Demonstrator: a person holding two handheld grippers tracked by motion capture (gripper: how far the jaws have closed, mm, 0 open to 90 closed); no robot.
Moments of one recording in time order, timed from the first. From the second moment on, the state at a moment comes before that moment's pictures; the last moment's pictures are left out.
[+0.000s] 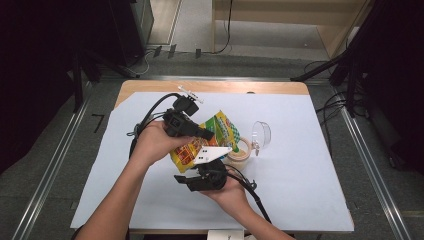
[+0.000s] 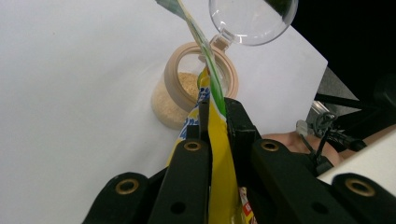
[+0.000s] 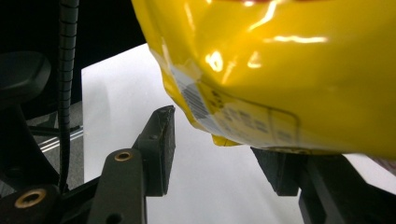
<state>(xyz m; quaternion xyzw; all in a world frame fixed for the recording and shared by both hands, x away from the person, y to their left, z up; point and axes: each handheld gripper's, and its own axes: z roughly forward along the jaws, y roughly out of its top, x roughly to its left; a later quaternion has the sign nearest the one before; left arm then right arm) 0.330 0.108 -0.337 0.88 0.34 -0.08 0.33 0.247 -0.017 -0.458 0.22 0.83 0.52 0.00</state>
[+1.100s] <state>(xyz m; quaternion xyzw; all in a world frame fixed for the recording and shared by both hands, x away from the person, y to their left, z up) 0.325 0.134 -0.350 0.88 0.34 -0.09 0.32 0.248 -0.027 -0.471 0.20 0.85 0.48 0.04</state>
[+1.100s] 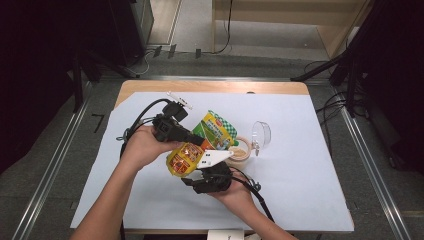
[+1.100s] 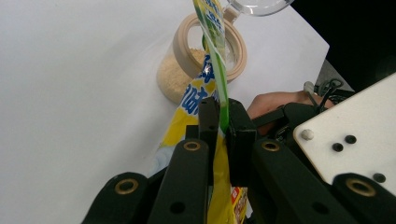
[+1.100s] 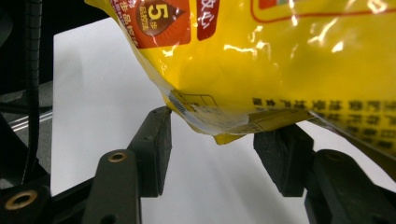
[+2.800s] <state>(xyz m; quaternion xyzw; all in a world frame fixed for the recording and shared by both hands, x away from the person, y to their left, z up) 0.327 0.135 -0.356 0.88 0.28 -0.10 0.36 0.246 -0.025 -0.481 0.19 0.86 0.47 0.05</state>
